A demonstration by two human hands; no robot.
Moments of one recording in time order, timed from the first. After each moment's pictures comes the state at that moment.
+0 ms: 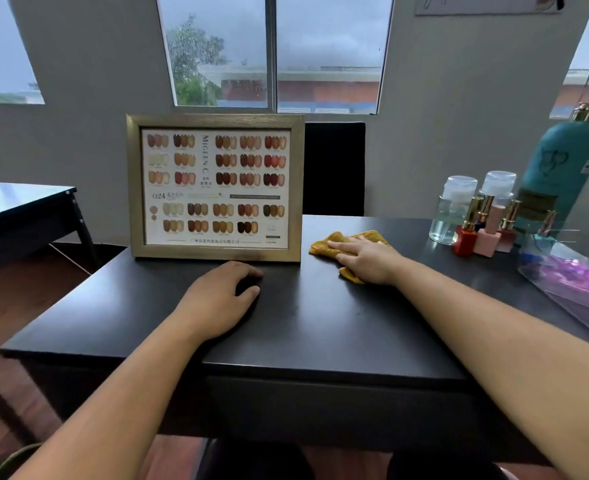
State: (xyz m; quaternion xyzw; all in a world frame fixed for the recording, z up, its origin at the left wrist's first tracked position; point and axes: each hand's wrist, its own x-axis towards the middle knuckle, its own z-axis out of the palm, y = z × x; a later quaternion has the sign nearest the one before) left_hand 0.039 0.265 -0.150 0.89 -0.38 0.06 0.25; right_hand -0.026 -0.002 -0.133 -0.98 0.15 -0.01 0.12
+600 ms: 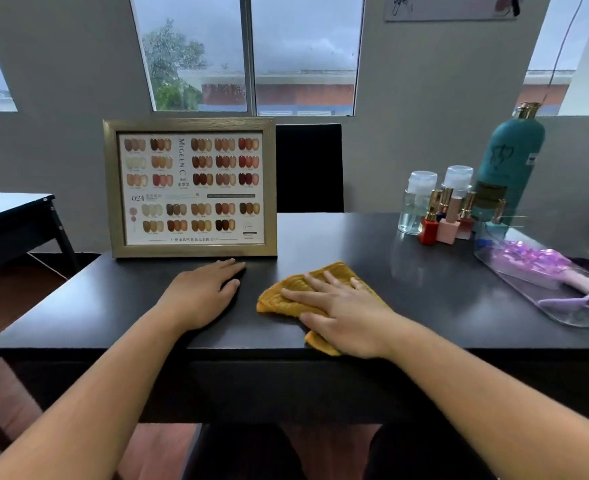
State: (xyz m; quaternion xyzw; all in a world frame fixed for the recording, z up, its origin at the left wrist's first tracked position) left_hand 0.033 0.262 -0.146 0.91 -0.40 0.03 0.14; right_hand -0.136 0.089 -0.136 -0.99 0.05 0.00 0.13
